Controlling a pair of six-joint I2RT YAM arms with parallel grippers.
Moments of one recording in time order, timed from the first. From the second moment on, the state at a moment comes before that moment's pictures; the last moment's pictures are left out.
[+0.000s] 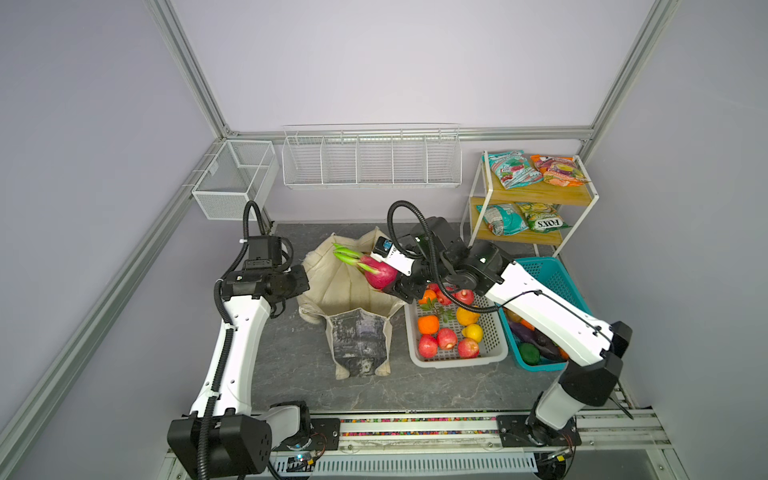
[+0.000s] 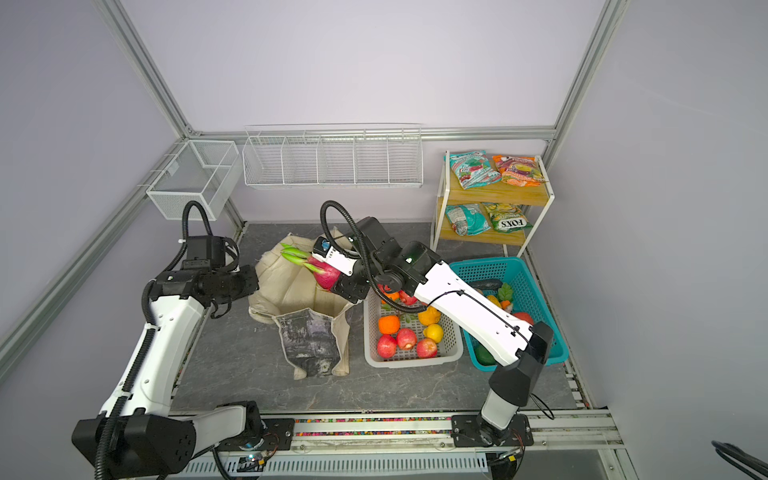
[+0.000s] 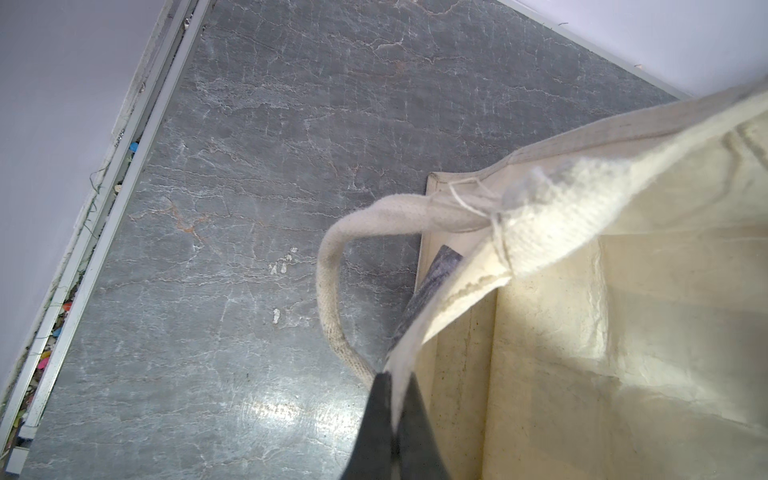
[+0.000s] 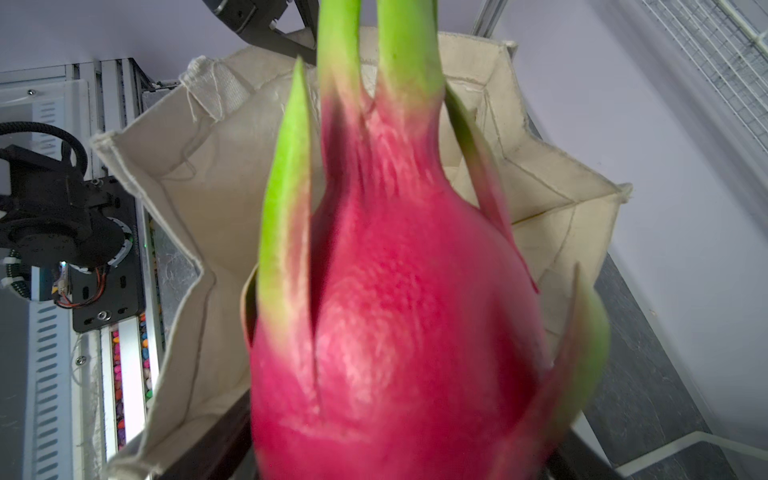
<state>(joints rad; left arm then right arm) 0.01 1.22 1.27 -0.99 0.10 -0.29 0.92 1.72 1.91 -0.92 -0.13 -0.34</state>
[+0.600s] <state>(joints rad) 0.01 1.20 1.26 -0.97 0.11 -0.30 0.92 2.05 2.16 -1.05 -0.22 -0.36</state>
